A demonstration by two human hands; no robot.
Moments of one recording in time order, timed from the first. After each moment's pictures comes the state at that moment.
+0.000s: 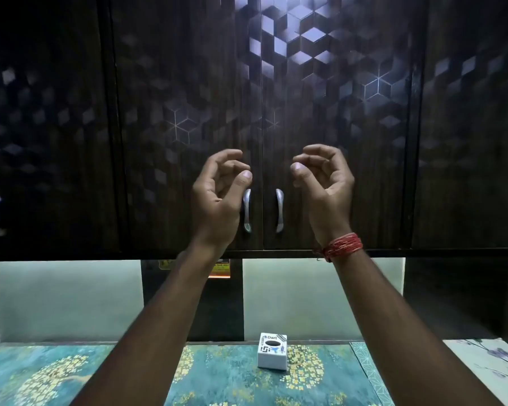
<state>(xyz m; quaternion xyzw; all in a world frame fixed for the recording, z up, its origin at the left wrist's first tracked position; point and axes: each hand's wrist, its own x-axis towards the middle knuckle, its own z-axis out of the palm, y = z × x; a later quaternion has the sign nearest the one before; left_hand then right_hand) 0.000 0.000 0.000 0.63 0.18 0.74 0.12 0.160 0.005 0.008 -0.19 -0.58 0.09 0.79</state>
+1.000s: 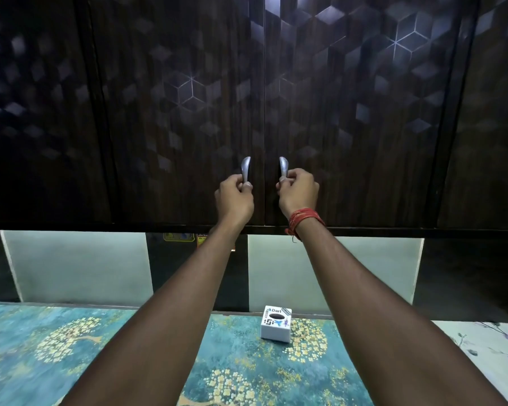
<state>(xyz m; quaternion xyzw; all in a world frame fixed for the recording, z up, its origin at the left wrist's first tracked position) 0.036 0.132 -0.050 0.56 0.52 0.63 0.14 0.148 0.140 -0.041 -0.54 -0.53 0.10 0.65</state>
